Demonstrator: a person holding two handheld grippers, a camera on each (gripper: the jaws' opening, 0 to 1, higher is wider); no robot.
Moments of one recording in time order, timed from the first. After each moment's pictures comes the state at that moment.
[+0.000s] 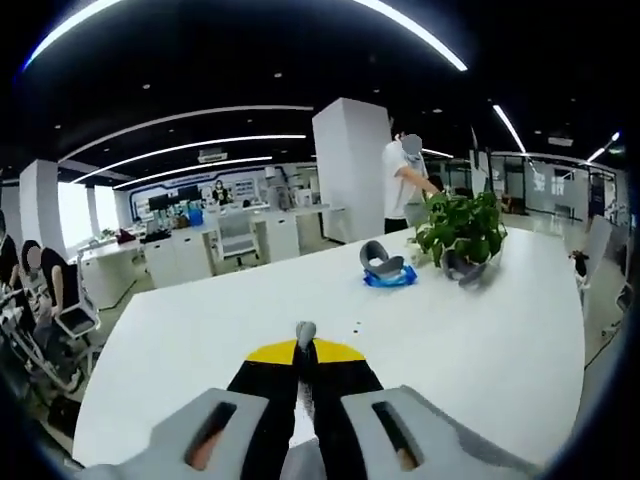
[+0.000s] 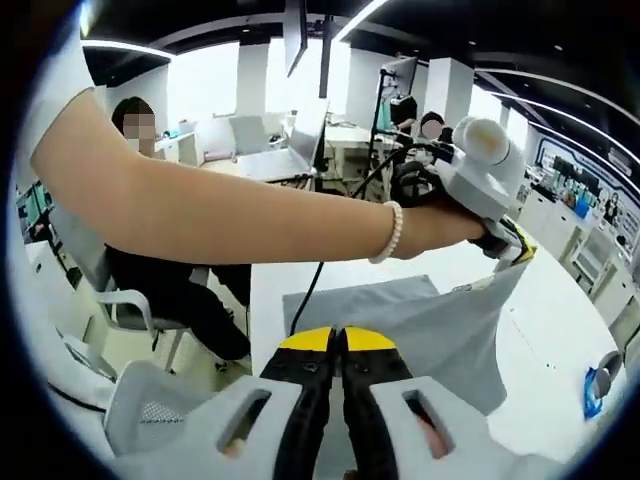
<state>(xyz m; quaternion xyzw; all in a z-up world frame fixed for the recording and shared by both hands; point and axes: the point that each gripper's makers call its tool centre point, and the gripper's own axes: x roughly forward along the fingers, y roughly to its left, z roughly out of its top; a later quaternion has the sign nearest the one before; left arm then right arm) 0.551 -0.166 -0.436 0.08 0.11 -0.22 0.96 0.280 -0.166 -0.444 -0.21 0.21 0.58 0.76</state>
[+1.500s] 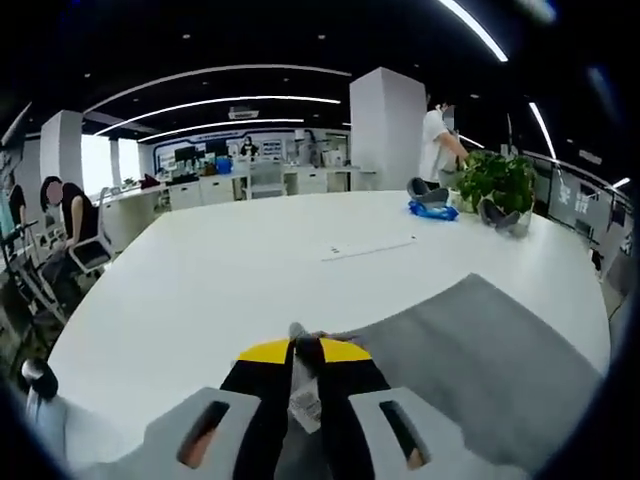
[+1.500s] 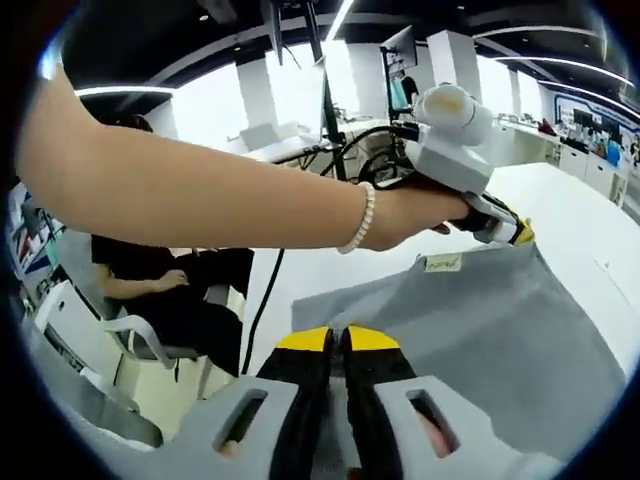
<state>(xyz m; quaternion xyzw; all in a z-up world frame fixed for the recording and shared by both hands) 0.544 -0.039 -0.598 0.04 0.20 -0.16 0.97 0.294 -0.071 -0.576 -0.10 0.27 0.62 0.73</state>
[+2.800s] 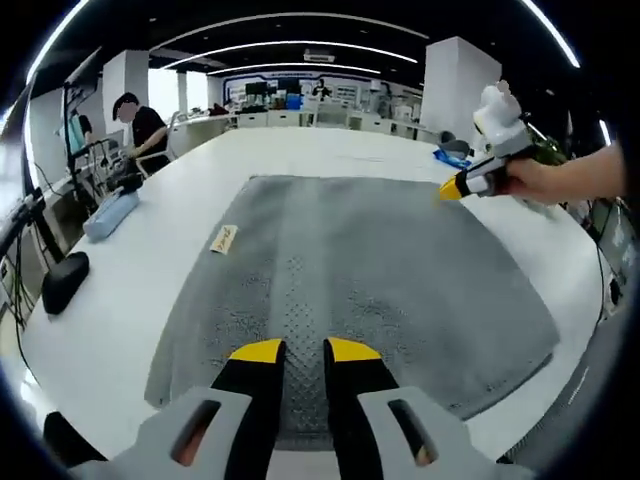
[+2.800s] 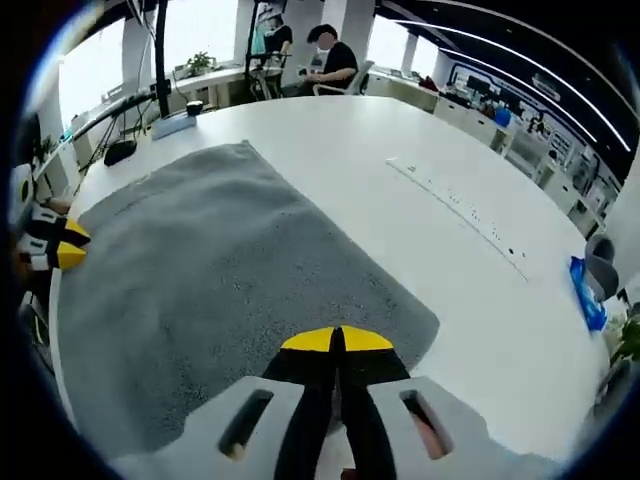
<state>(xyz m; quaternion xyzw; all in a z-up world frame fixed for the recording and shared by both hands) 0.302 -0.072 -0.649 0.03 0.32 -0.01 0.95 0.521 -0.296 -0.657 -0.24 0.35 0.36 0.84</state>
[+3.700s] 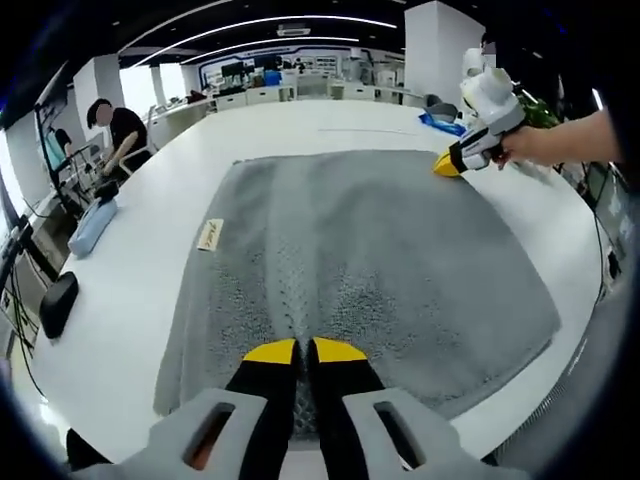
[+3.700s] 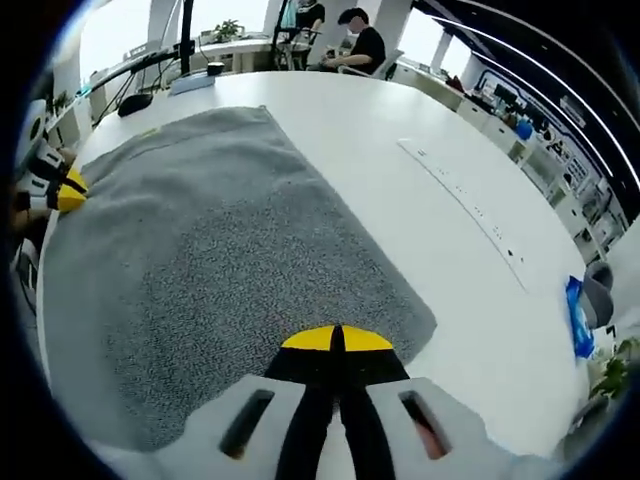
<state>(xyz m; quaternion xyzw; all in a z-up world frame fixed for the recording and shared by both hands) 0.306 -0.098 -0.653 0.04 0.39 -0.05 0.92 0.520 -0.323 -0.660 -0.30 0.35 0.38 0.80</state>
